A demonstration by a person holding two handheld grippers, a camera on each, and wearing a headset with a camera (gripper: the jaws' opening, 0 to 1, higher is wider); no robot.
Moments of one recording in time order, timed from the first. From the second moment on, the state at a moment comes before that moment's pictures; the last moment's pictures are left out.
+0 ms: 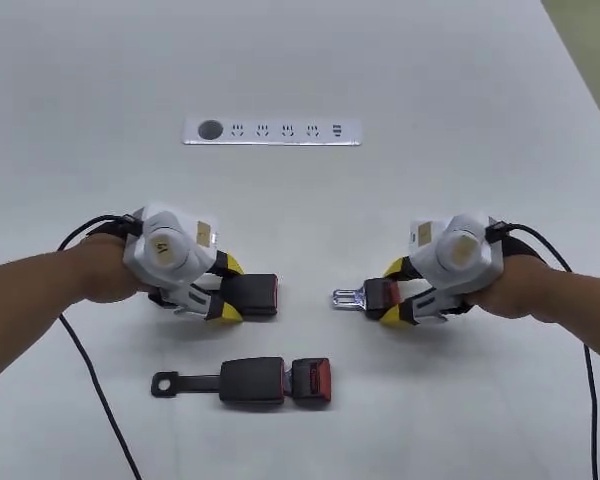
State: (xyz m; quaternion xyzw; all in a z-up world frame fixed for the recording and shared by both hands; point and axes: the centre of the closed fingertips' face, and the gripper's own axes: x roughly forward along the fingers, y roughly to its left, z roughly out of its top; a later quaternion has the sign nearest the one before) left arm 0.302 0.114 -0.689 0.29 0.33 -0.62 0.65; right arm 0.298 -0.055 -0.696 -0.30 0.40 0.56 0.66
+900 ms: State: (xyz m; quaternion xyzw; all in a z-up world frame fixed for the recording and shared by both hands) left arm 0.302 0.115 -0.689 0.30 0.33 -0.62 0.65; right arm 0.299 -0.017 -0.692 -0.29 0.38 0.57 0.67
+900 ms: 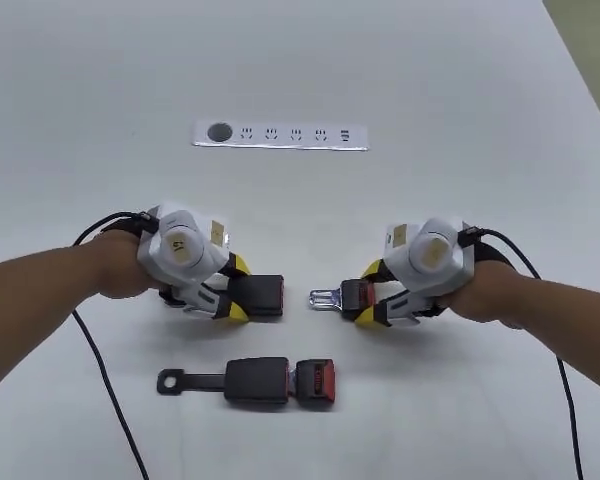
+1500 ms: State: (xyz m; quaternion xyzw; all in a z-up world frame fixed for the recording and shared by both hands) left arm 0.303 0.115 -0.691 0.30 0.33 -0.62 0.65; right arm 0.301 0.010 -0.693 -0.28 0.37 0.56 0.68
